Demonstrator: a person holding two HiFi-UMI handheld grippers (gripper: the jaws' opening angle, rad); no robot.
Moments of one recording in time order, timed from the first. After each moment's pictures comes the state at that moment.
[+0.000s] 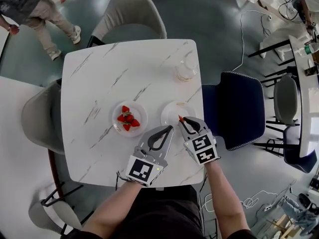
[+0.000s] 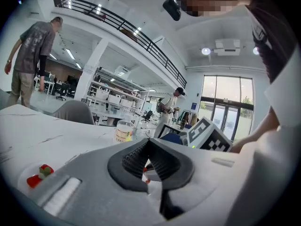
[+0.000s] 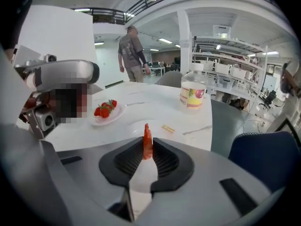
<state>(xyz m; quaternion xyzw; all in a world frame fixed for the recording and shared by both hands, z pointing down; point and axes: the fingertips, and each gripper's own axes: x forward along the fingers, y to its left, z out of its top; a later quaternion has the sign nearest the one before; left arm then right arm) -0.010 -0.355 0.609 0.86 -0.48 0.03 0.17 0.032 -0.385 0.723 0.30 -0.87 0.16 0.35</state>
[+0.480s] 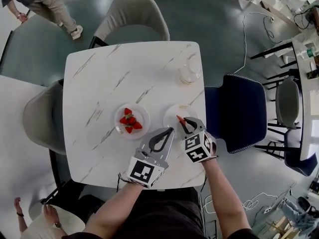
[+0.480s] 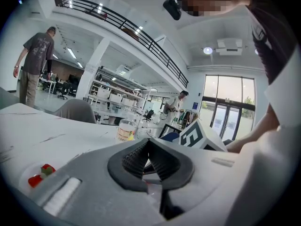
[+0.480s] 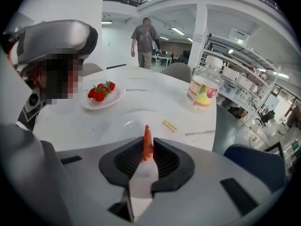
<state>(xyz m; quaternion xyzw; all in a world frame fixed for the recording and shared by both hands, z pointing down) -0.015 -0.360 0.610 0.86 -0.48 0.02 0.17 0.028 -0.392 0.747 0.28 -0.84 0.10 0.45</state>
